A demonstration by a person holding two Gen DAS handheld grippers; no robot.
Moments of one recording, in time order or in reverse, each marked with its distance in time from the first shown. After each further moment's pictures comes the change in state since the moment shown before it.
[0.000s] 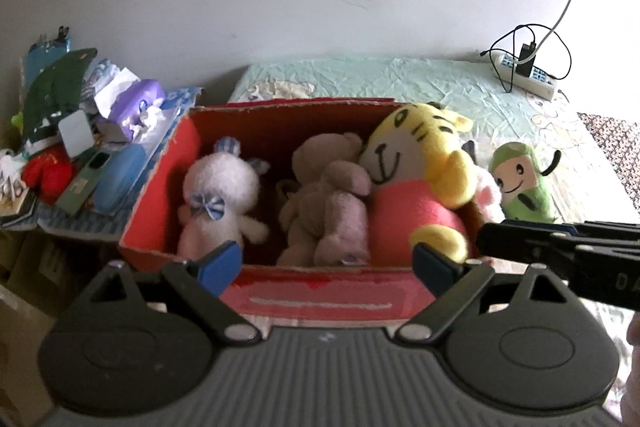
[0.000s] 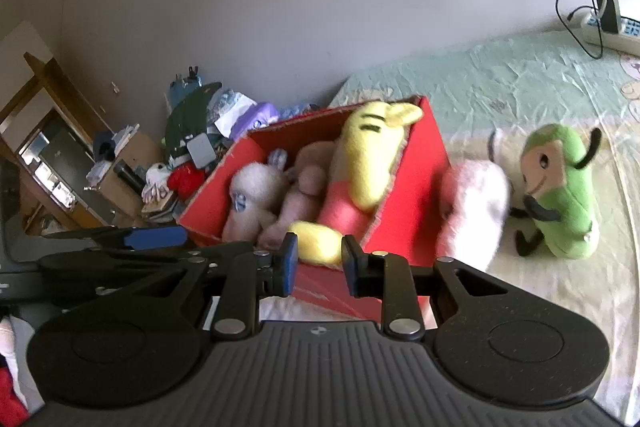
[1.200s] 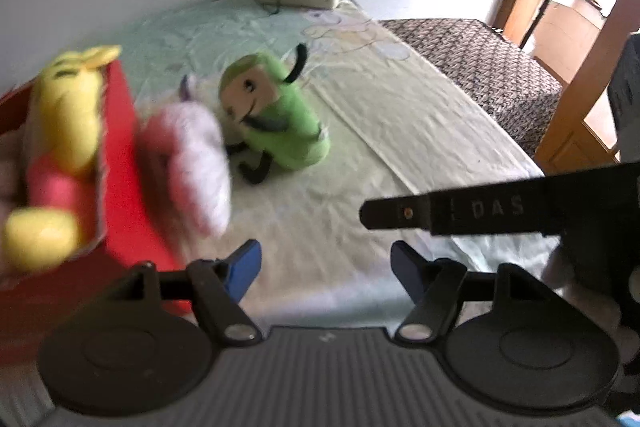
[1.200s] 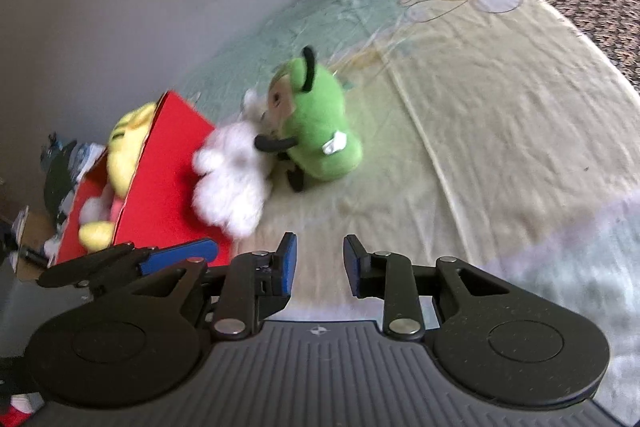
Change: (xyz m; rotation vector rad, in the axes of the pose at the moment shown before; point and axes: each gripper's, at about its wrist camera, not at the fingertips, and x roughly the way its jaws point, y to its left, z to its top) left arm 0.061 -0.155 -0.039 0.337 0.105 -0.494; right arm -0.063 -0.116 -0.047 0.375 -0.024 -0.345
